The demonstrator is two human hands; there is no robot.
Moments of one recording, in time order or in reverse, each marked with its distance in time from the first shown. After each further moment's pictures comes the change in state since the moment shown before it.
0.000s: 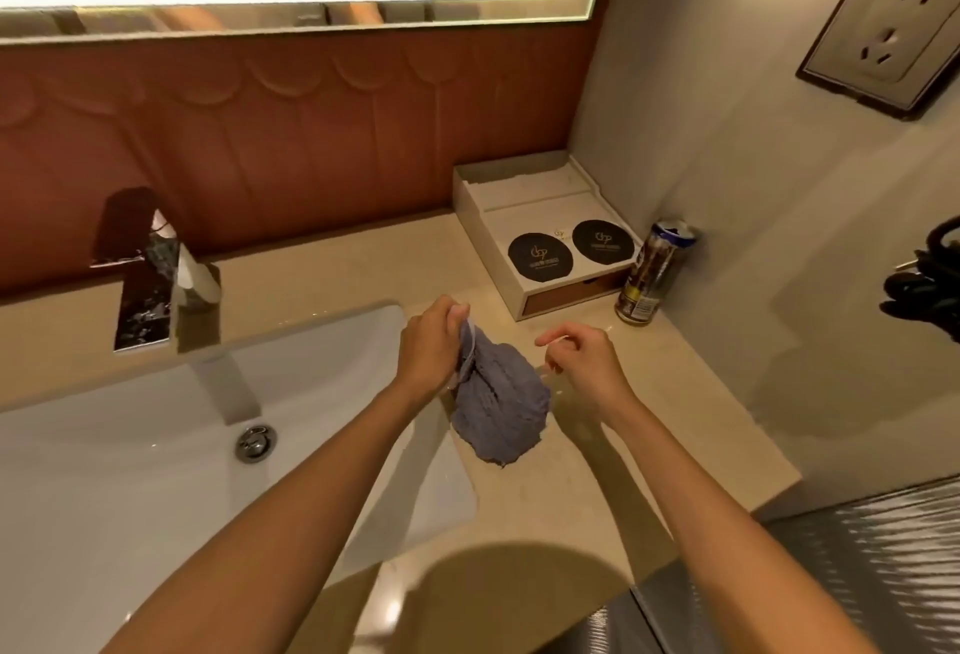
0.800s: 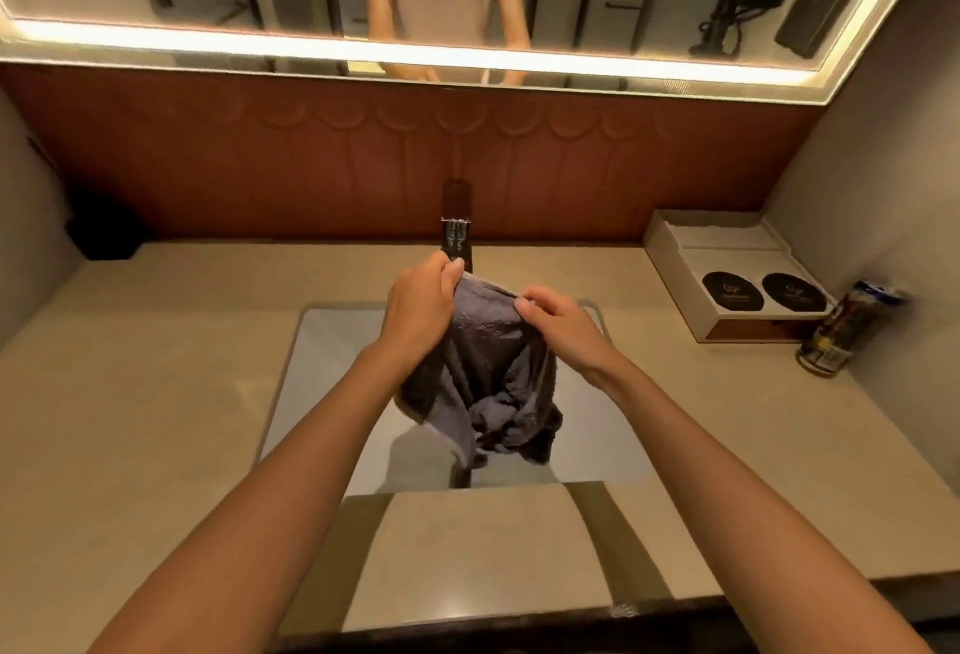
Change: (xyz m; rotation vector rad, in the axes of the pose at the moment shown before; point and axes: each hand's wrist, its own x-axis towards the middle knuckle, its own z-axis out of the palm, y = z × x) left_hand -0.143 -0.081 -0.250 0.203 0.416 0.027; right_hand -0.138 -0.128 0.194 -0.146 -0.475 -0.521
